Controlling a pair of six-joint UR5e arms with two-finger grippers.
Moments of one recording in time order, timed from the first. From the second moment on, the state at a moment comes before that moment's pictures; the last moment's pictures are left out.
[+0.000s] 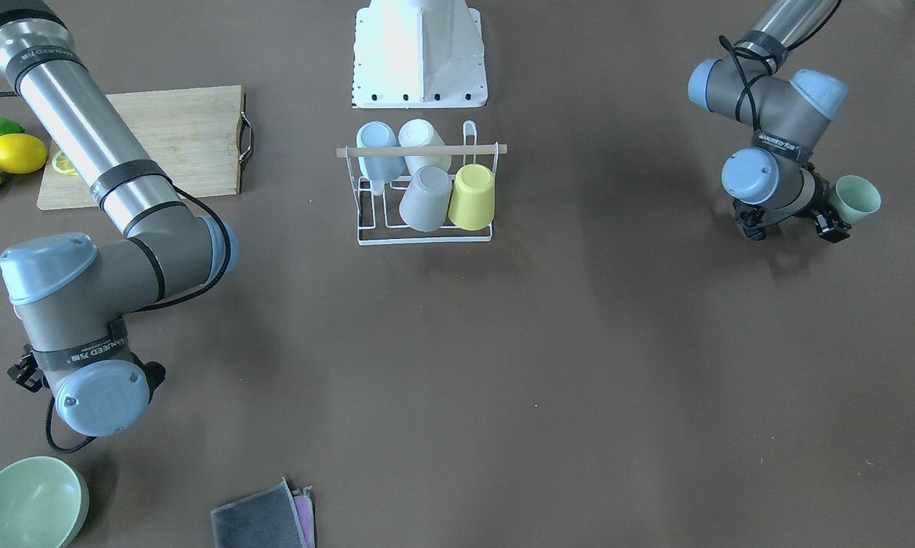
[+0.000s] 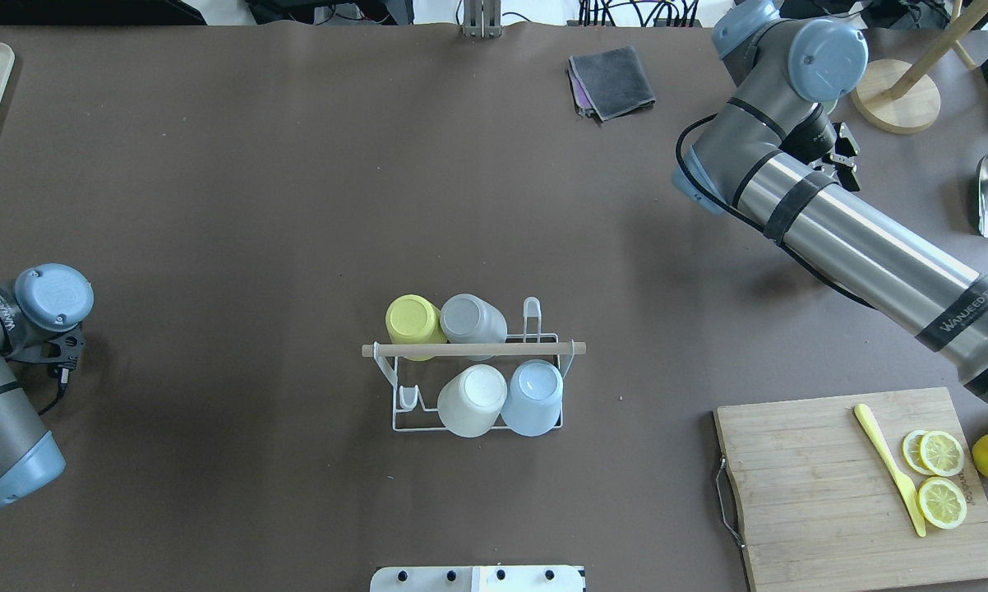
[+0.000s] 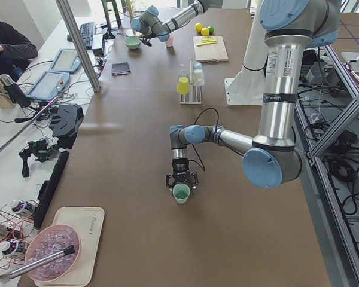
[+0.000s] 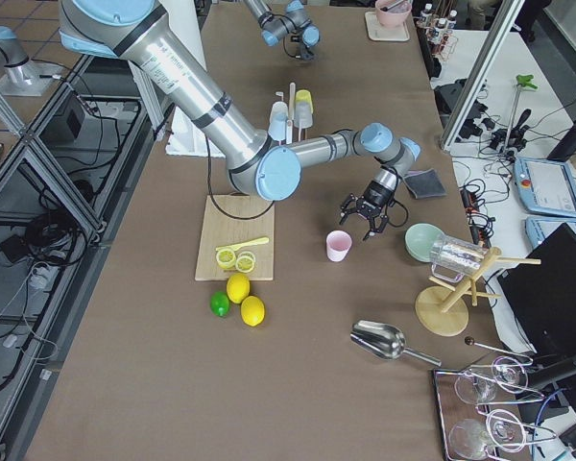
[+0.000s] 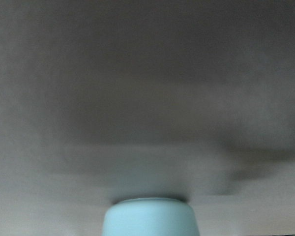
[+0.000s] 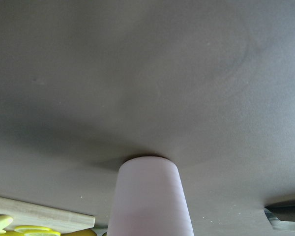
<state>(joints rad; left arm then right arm) -0.67 -1.63 -1.63 -1.20 -1.52 0.60 0.92 -0.73 0.95 -2.23 1.83 -0.53</state>
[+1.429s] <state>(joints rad) -0.68 -1.56 -1.63 -1.28 -1.52 0.61 0.87 -0.69 0.82 -2.22 1.75 -0.61</state>
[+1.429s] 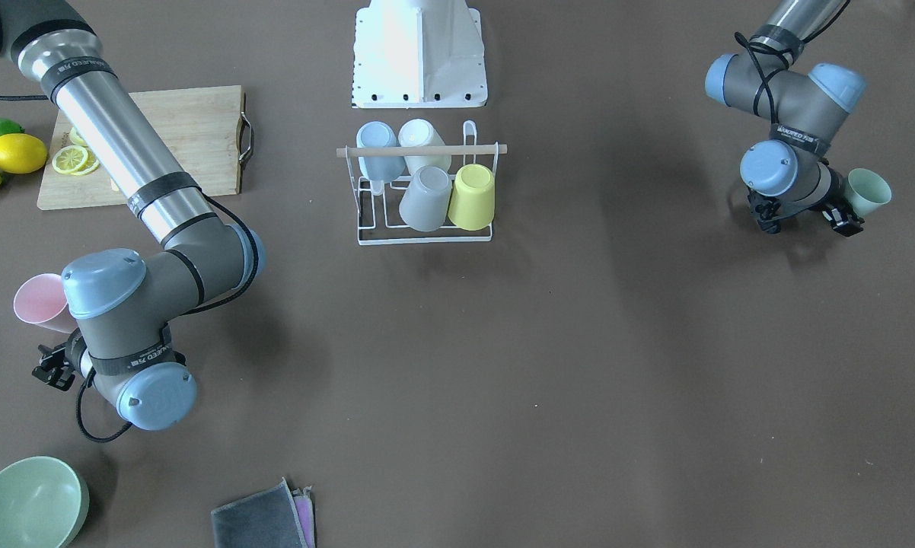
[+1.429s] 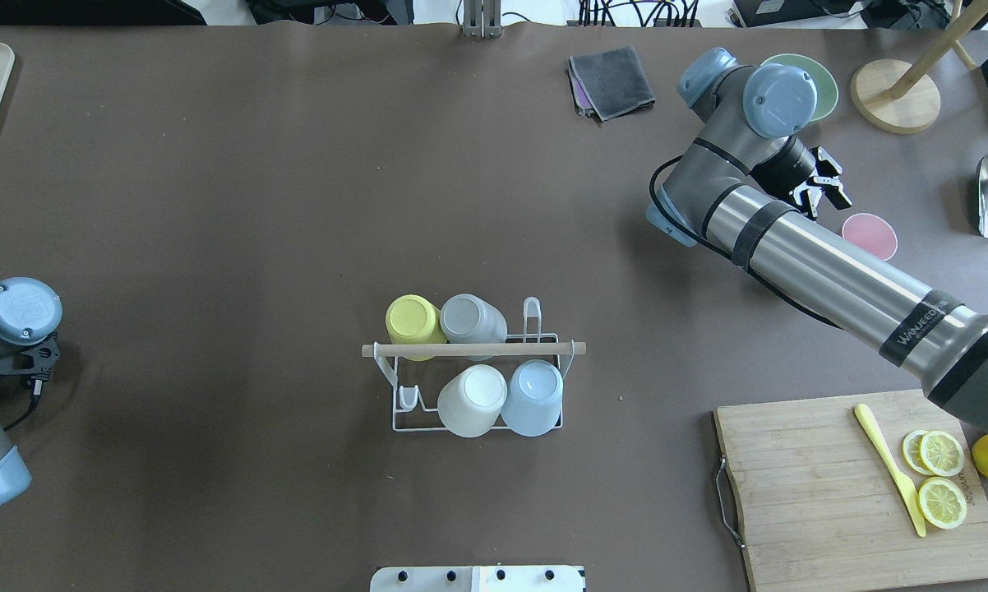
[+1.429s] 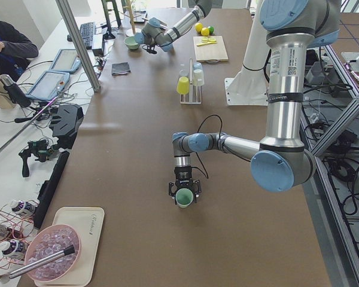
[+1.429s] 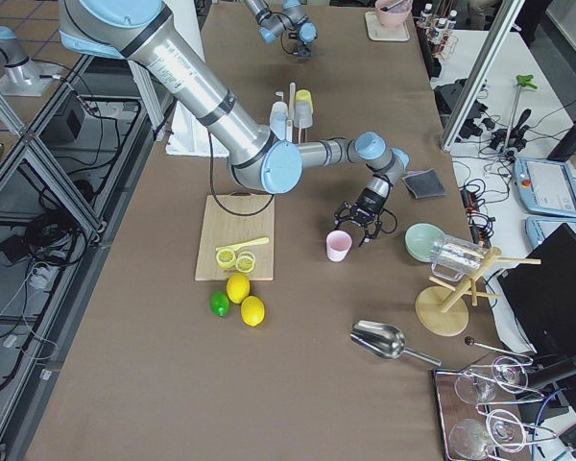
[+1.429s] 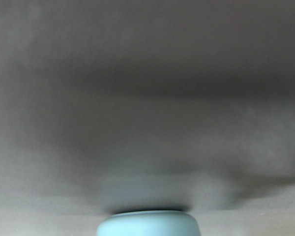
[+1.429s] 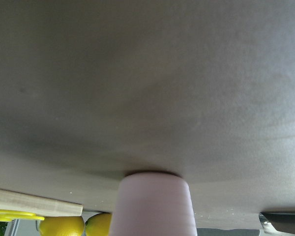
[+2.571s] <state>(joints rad) -0.90 -1.55 -1.88 -1.29 -1.53 0.66 0.87 -0.70 0.83 -2.29 1.76 -0.63</state>
